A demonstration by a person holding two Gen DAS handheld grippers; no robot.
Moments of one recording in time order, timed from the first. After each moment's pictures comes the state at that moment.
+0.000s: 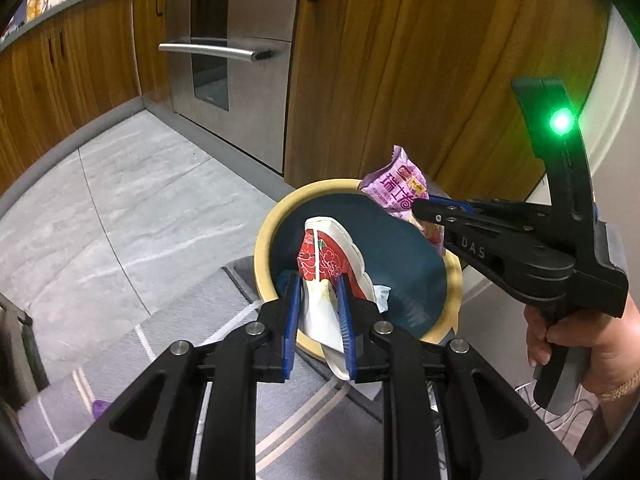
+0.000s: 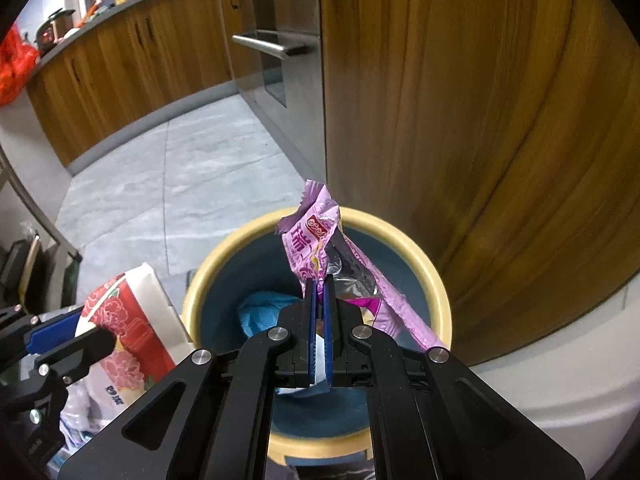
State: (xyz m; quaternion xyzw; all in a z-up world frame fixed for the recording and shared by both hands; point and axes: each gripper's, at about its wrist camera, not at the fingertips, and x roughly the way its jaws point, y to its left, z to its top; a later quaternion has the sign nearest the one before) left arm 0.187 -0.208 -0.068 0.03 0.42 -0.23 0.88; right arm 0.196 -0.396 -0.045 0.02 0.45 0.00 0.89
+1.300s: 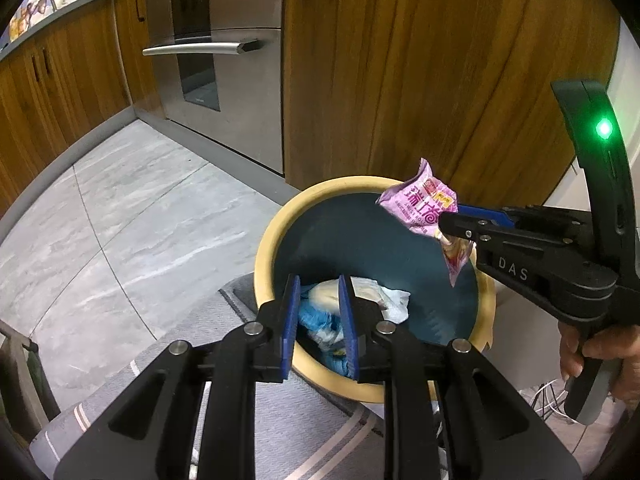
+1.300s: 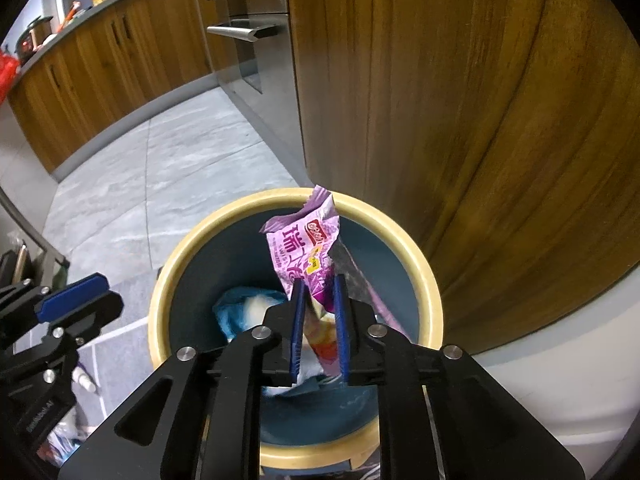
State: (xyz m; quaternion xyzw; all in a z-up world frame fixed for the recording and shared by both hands) left arm 0.227 -0.224 -0.089 0.07 0.42 -0.23 0.88; right arm 0.208 -0.411 -0.067 0.03 0.46 -0.02 0.88
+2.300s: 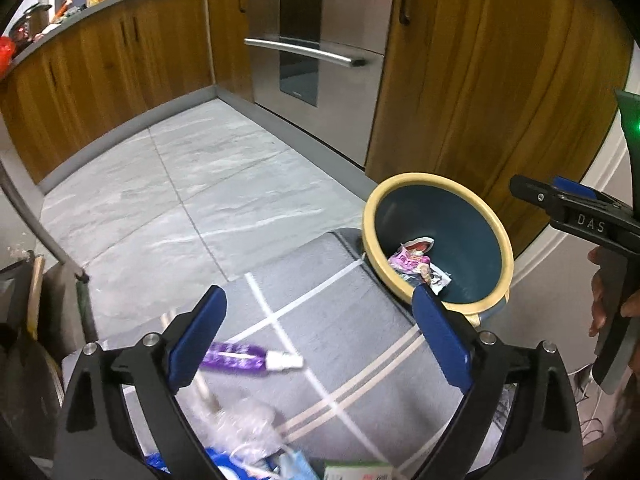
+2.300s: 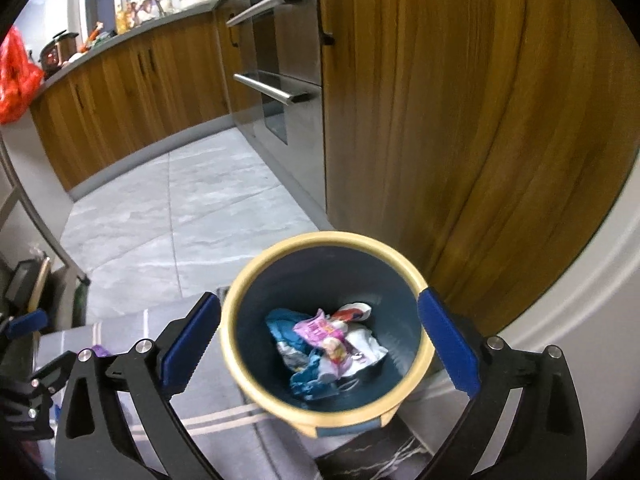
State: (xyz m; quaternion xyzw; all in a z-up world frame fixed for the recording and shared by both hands) left arm 0.145 -0.108 -0.033 0.03 0.42 -0.11 0.90; right arm 0.144 -0.368 0.008 0.03 0.39 -0.02 0.92
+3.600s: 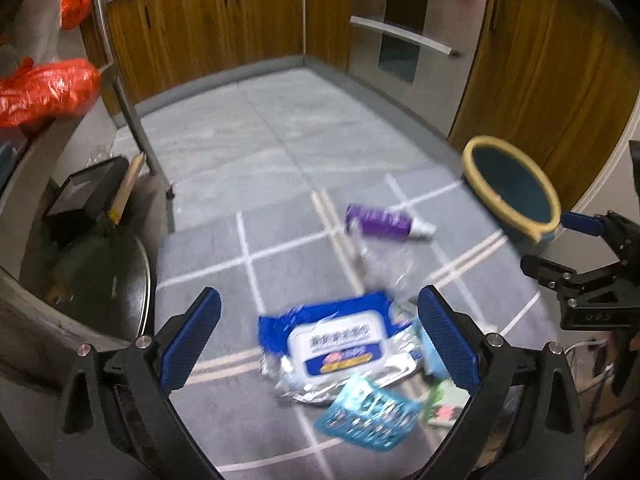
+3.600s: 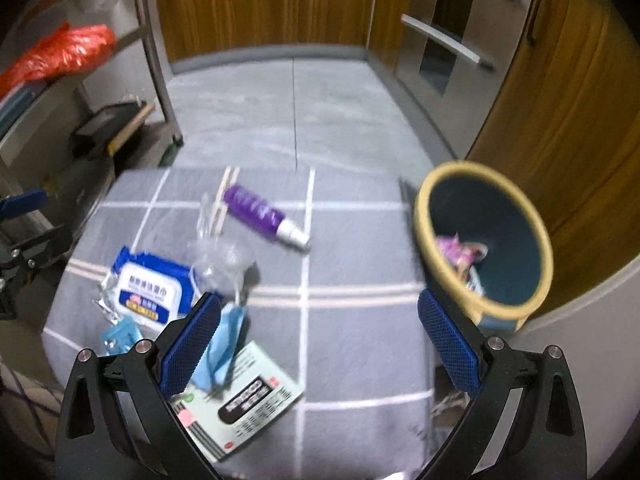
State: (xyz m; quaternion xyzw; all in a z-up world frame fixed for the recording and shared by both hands) left arm 0.006 0.053 -0.047 0.00 0.46 0.00 0.89; right arm 0.027 -0.185 -0.031 -0.11 0.49 0.15 0.85
